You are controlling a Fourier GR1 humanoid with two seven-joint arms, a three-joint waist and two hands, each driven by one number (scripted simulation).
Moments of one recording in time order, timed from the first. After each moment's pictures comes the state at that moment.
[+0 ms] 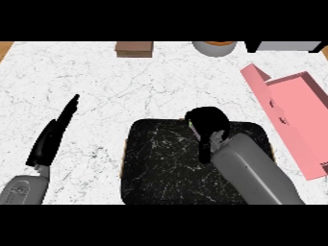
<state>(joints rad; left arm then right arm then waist) -0.14 0.26 -0.02 -1.32 -0.21 -0.01 -0.04 -0.59 -0.14 0.51 -1.22 0.70 0.57 0.64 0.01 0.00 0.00</state>
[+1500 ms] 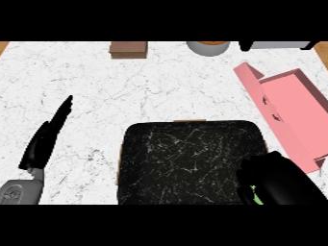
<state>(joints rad) -0.12 0.25 0.02 -1.37 -0.22 -0.04 -0.02 -0.02 -0.63 0.55 -2.10 0.99 0.13 0.18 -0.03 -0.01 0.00</state>
